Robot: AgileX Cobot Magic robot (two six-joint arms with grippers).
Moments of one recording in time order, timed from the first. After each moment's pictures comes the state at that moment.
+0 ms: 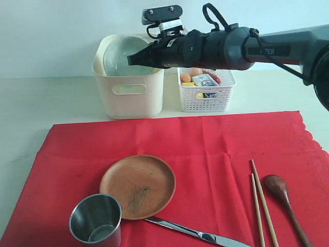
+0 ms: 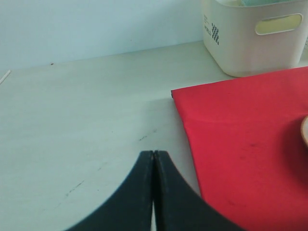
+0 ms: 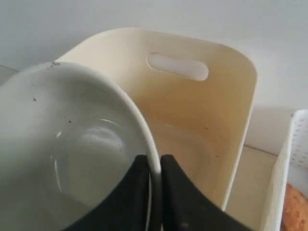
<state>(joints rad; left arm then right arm) 0.02 0.01 0.00 -0.19 0.37 0.33 0.50 2.29 -1.77 0.36 0.01 -0.28</state>
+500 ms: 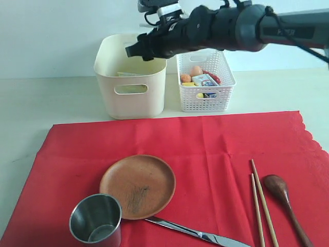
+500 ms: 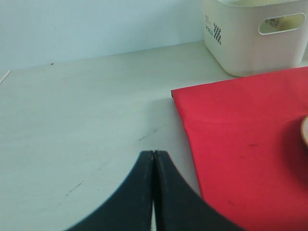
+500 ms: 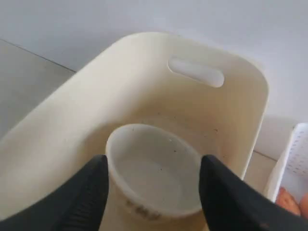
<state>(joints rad) 0.02 0.01 0.00 -0.19 0.37 0.33 0.50 2.20 -1.78 0.36 0.18 -0.35</state>
